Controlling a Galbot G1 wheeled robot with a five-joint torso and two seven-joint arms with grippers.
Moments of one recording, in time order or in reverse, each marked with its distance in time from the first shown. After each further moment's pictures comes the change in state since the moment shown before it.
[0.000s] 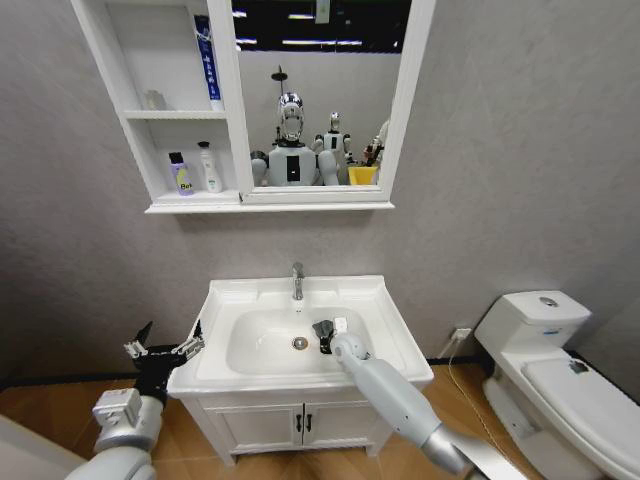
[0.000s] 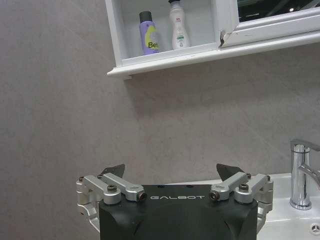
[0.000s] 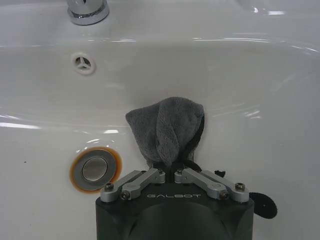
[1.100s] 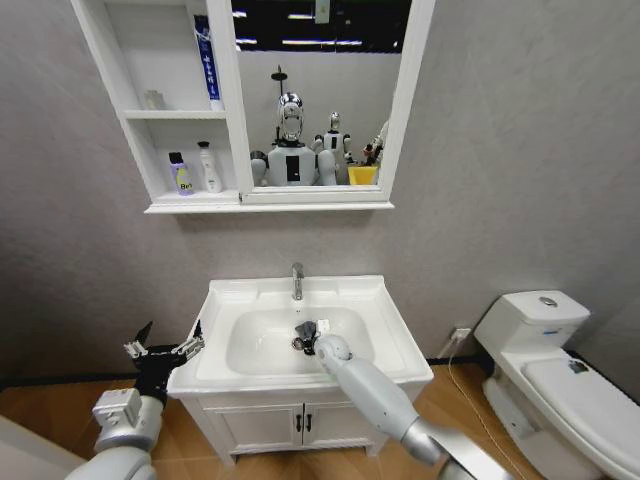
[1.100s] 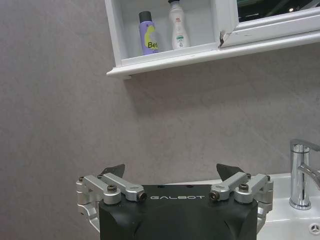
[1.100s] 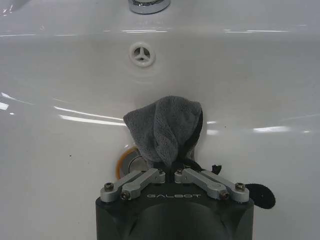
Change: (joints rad) left arm 0.000 0.000 0.000 0.000 0.000 0.000 0.000; right arm 0.038 0.091 -0.057 -0.107 -0.074 0.032 -0.091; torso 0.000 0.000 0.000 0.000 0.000
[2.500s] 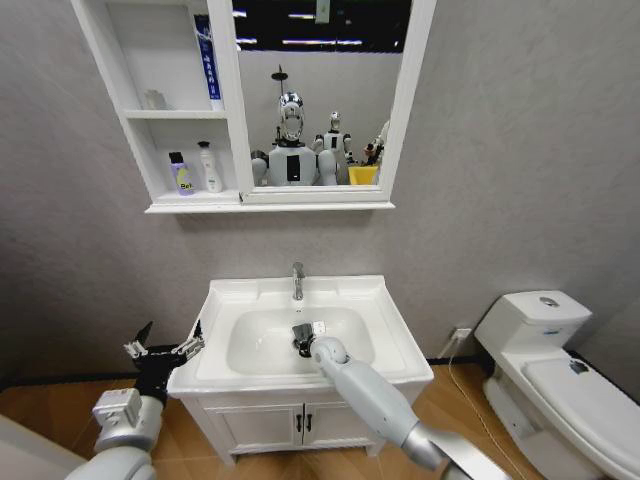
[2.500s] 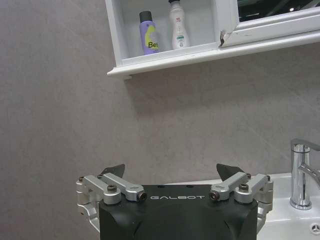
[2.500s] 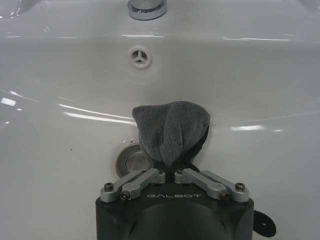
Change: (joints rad) left arm 0.000 0.000 0.000 0.000 0.000 0.000 0.000; right arm -0.032 -0.052 0.001 0.105 0.021 -0.018 0.048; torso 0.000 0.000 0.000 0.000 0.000
